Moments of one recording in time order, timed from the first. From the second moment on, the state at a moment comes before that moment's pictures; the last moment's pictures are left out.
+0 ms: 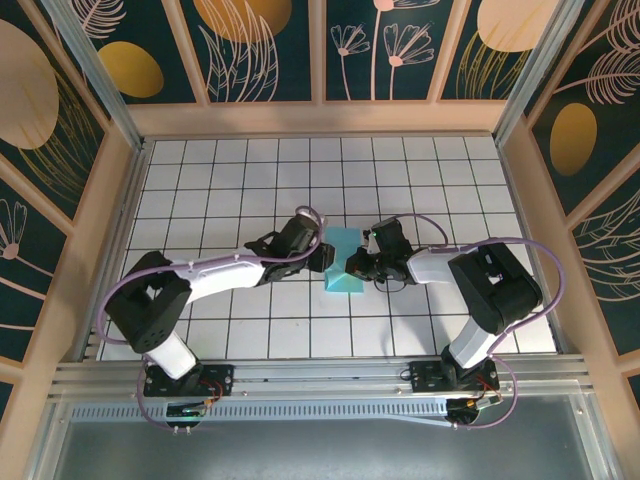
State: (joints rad) left arm -0.82 1.63 0.90 -0.04 0.02 -0.55; right arm 0.54 1.66 0.63 0.12 -0.46 0.78
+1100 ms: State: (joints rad) left arm -0.82 1.77 0.81 0.10 0.35 -0.70; right arm 0.54 1.67 0.66 0.09 -0.46 0.76
